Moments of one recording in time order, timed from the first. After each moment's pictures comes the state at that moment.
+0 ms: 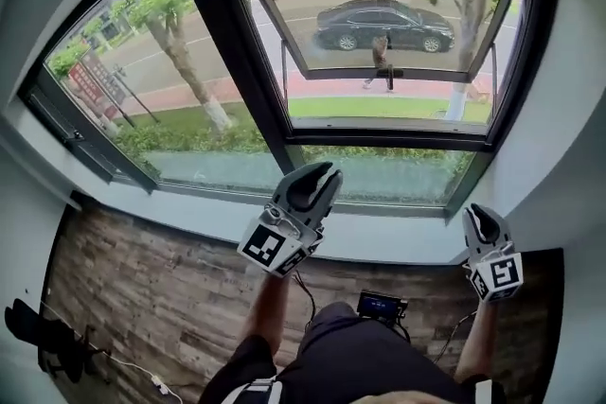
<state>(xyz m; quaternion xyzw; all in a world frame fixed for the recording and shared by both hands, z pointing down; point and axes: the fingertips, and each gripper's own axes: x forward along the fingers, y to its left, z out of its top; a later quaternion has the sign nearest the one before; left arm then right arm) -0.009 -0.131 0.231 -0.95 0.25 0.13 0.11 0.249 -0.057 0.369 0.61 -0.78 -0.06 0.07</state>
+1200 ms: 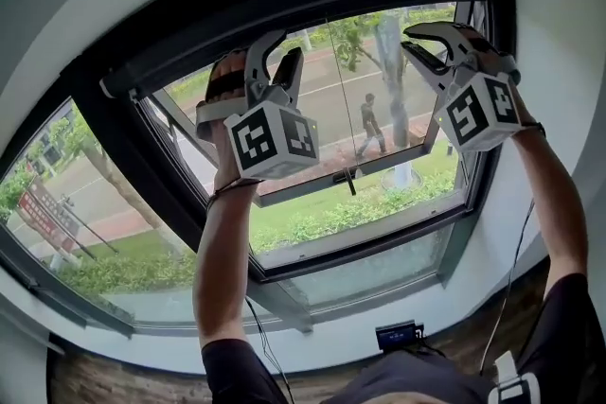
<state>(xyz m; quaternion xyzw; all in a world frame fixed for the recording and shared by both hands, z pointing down) 0.139 -0.435 -0.058 -0.66 0.35 -0.12 0.65 0.264 -0.364 -0.034 0.58 -0.49 -0.51 0.39</state>
